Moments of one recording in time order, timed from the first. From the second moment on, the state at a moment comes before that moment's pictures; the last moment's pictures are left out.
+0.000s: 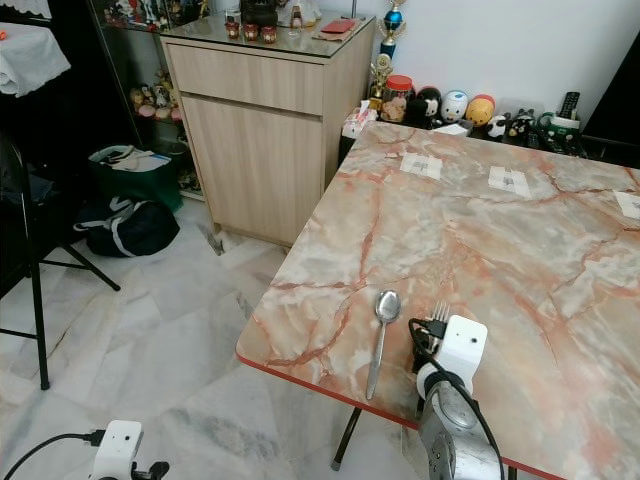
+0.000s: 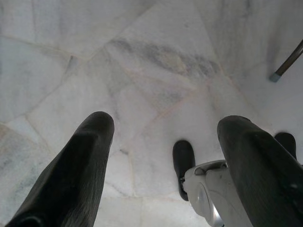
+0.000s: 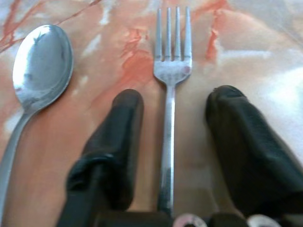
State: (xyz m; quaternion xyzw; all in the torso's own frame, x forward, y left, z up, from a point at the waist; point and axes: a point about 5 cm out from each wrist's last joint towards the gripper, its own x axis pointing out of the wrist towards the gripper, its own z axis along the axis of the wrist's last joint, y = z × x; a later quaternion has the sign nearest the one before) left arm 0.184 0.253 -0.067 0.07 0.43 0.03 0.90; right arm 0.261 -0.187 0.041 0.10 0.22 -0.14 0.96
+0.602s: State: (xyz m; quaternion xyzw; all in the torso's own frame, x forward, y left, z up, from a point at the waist) left arm 0.181 0.255 -0.068 0.07 0.43 0.03 0.90; right arm 0.261 -0.184 0.038 0.11 0.22 -0.14 0.96
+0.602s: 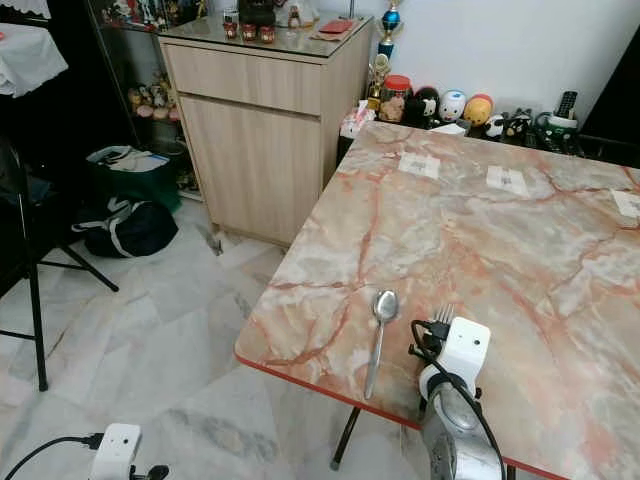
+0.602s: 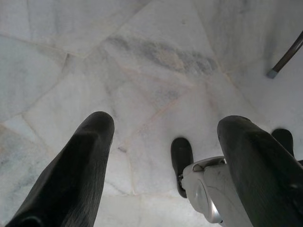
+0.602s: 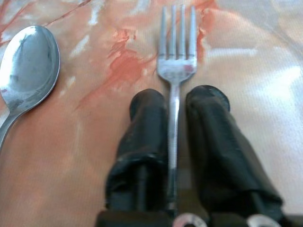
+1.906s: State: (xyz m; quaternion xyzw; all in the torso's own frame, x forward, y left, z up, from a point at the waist) left arm 0.187 0.253 -0.065 0.07 0.43 0.02 0.90; right arm 0.270 -0.180 0.071 0.13 0.05 -0.13 0.98
